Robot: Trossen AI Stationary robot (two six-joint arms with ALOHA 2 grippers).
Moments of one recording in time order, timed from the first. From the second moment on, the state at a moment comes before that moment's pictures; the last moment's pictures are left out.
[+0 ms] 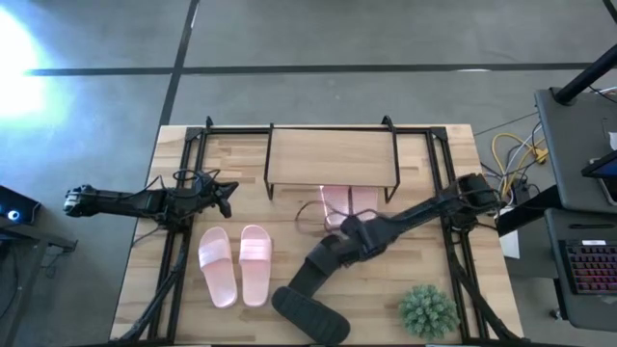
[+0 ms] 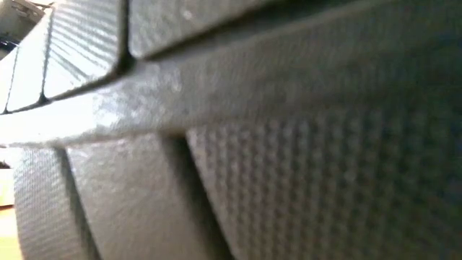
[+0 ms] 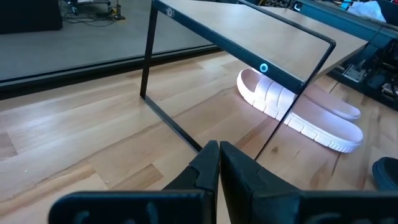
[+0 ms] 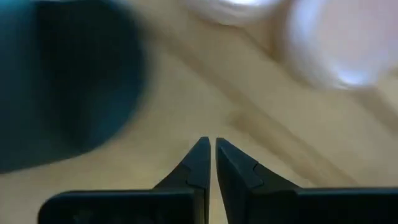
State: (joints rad) left arm -0.07 0.25 0.11 -0.29 -0.68 -0.54; right arm 0.33 1.87 1.34 -1.04 0.23 1.22
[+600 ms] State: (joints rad) left arm -0.07 0.25 0.11 -0.29 -0.68 -0.54; right arm 0.11 1.95 1.40 -0.59 0.28 0.74
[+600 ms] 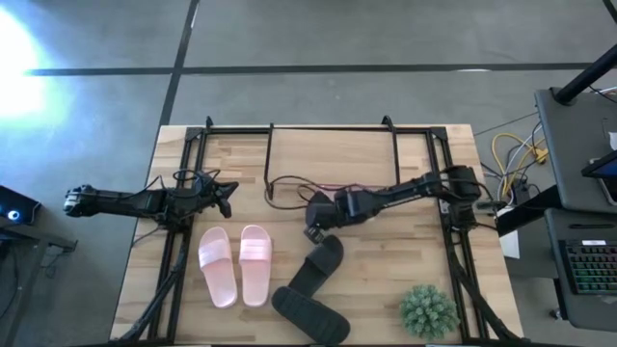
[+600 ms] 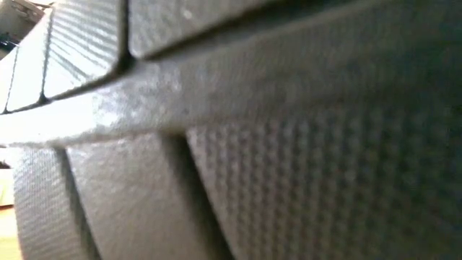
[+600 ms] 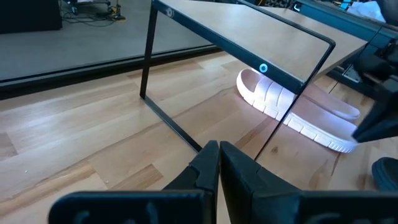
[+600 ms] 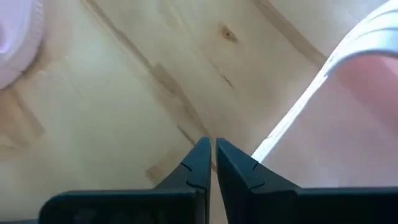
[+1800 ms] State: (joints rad) left arm -0.07 0.25 0.11 -0.29 -0.68 -0.54; right arm 0.06 2.16 1.51 -1.02 0.66 1.00
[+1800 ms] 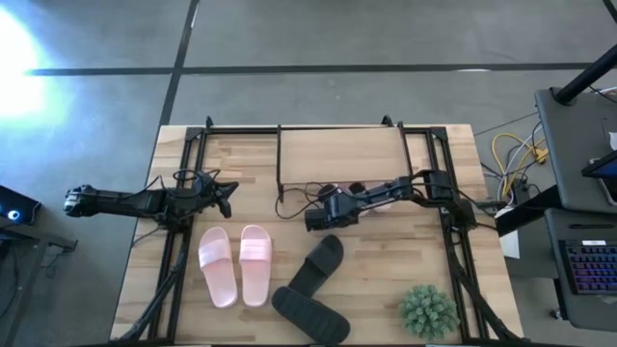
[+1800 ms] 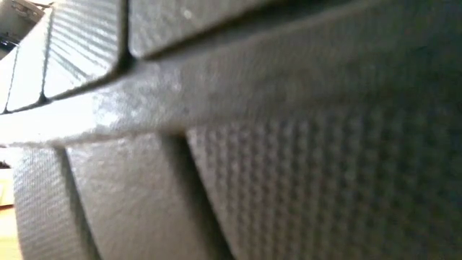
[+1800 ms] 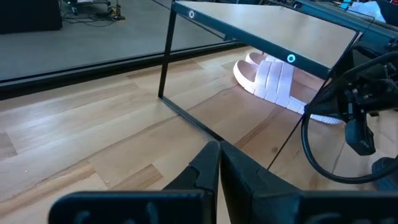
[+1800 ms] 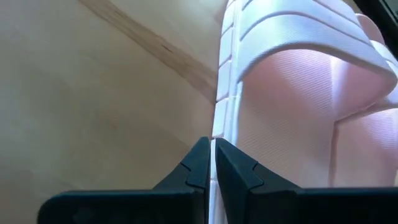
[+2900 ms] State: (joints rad) left arm -0.07 0.25 0.11 -0.29 -0.68 -0.54; right arm 0.08 2.08 1.91 -0.66 0.30 0.44
